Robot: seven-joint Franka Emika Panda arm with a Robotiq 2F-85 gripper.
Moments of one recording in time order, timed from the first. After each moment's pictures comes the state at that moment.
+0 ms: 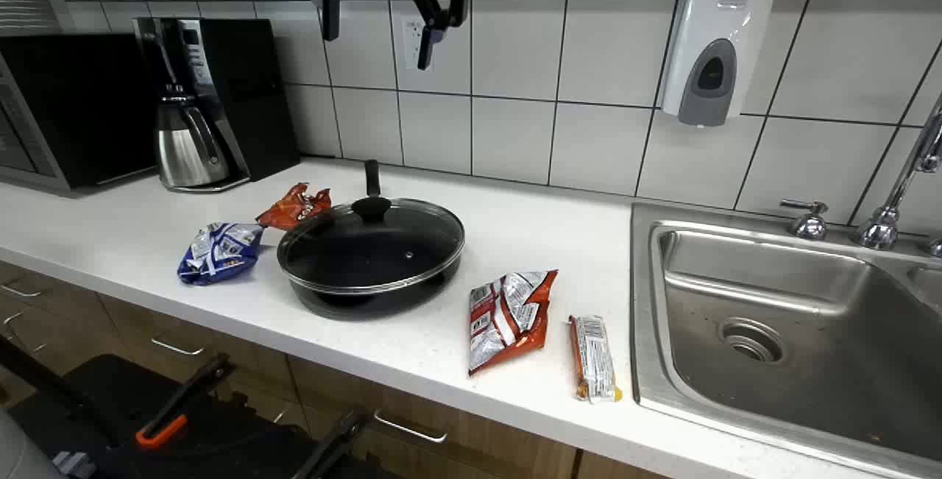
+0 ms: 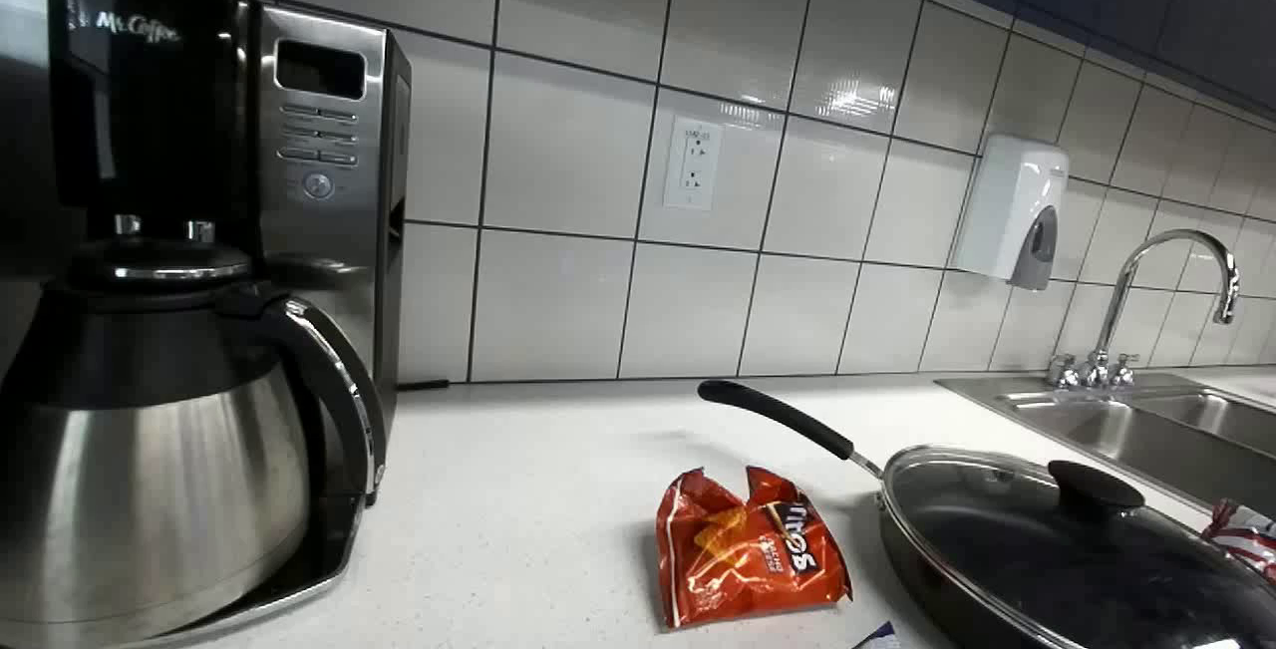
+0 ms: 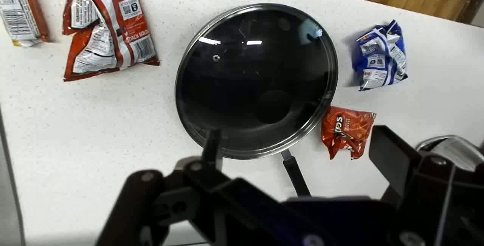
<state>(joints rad) 0.03 -0.66 -0.41 -2.50 0.06 1.91 -0.61</state>
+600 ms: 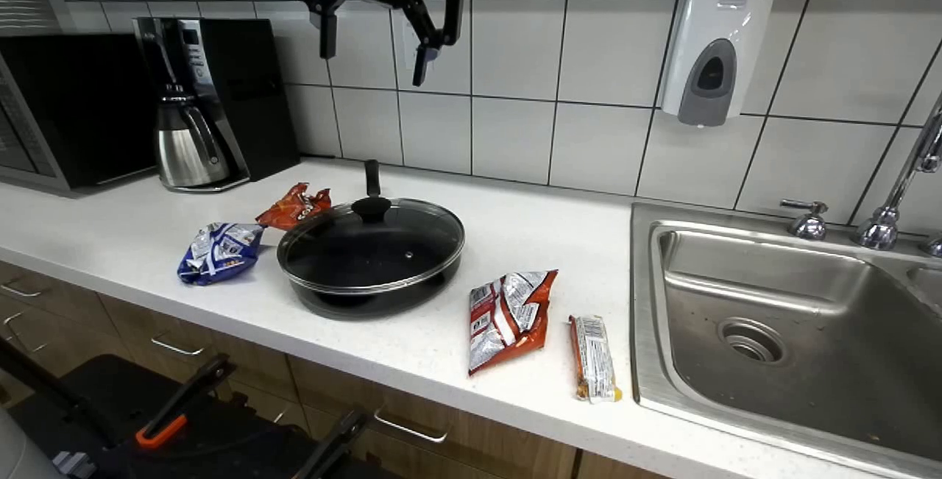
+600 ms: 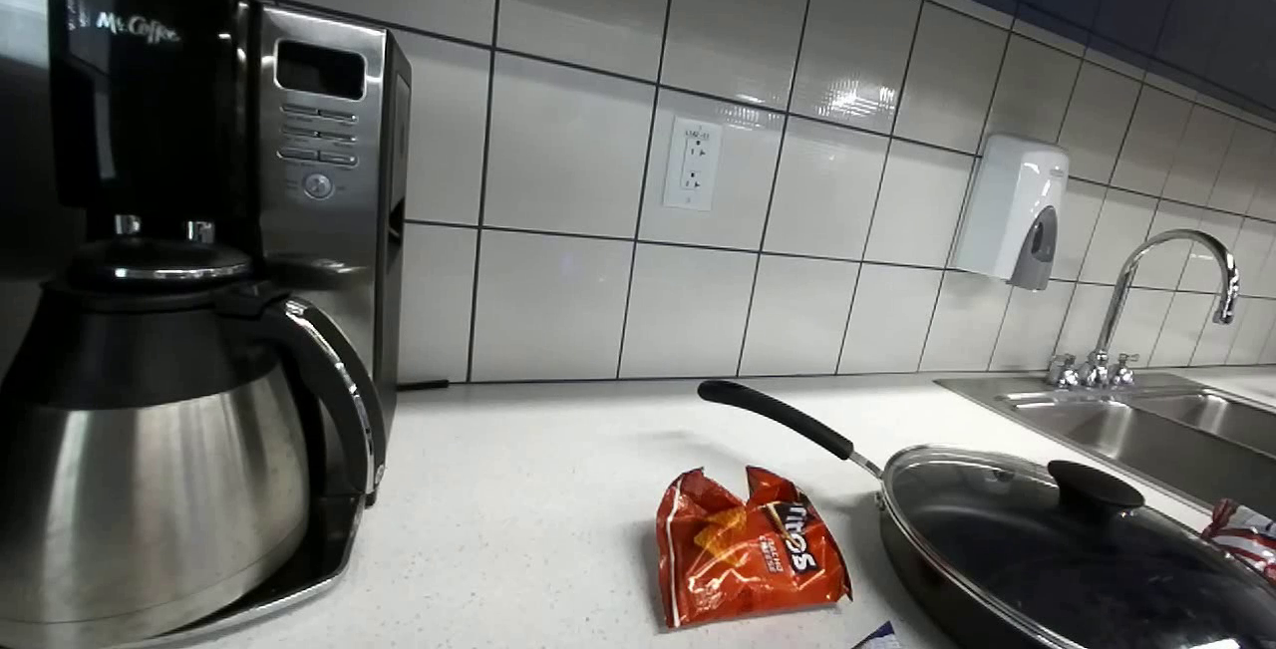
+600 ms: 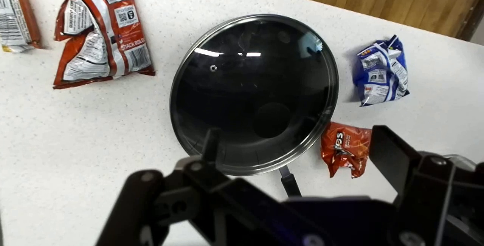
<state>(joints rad) 0.03 -0.60 -0.39 -2.49 0.06 1.91 -0.62</state>
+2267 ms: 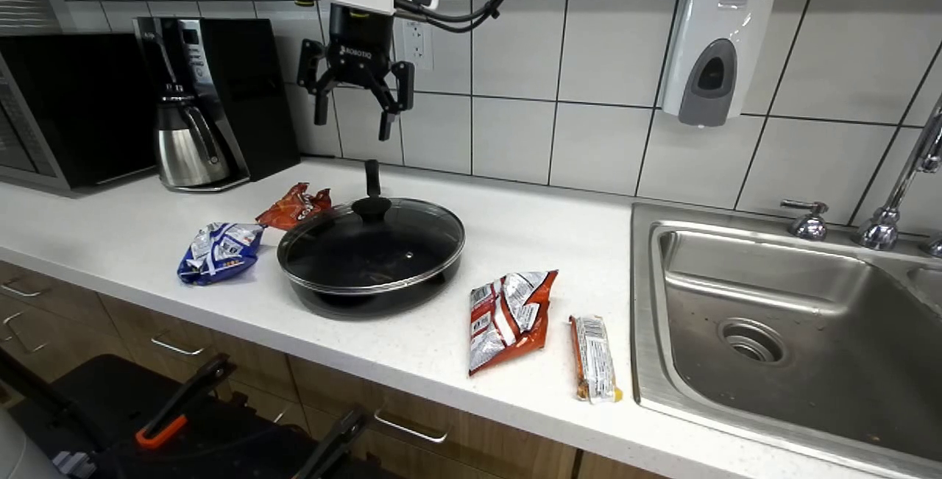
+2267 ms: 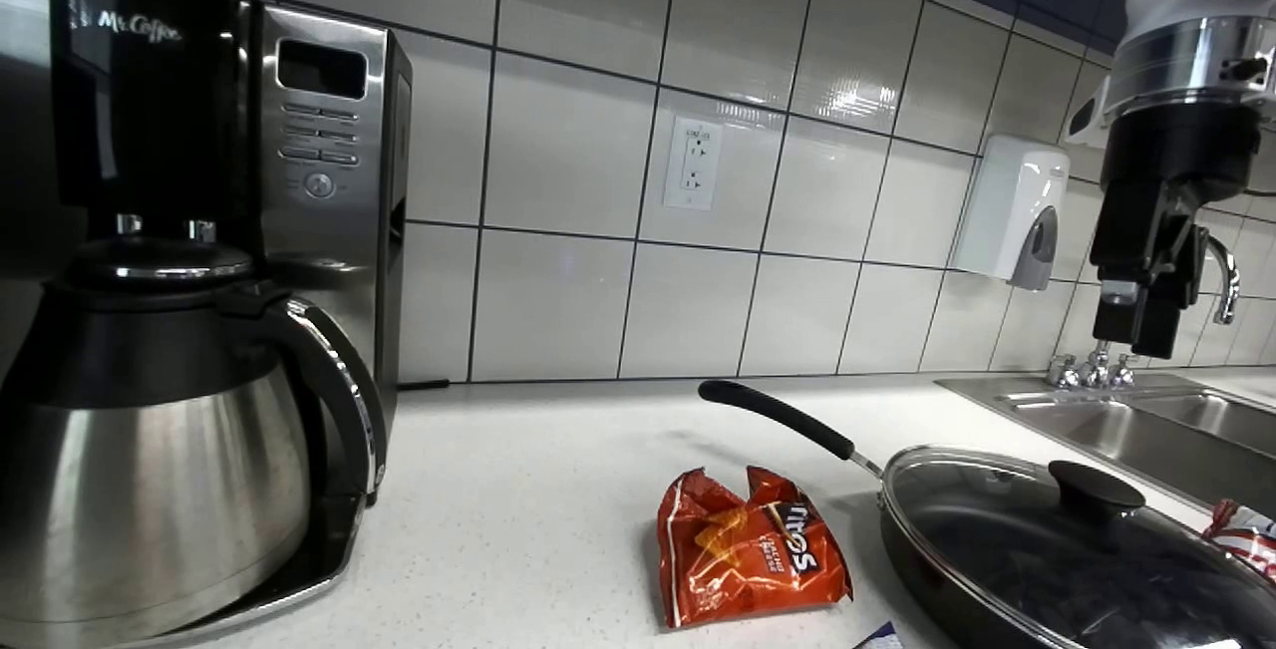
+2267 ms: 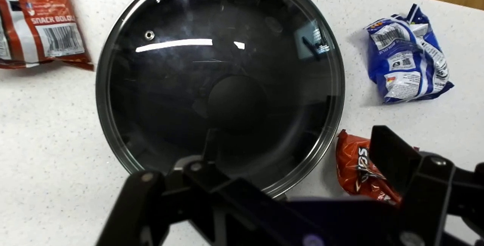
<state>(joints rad) 0.07 -0.13 -0.10 -2.30 0.13 2.00 -0.34</state>
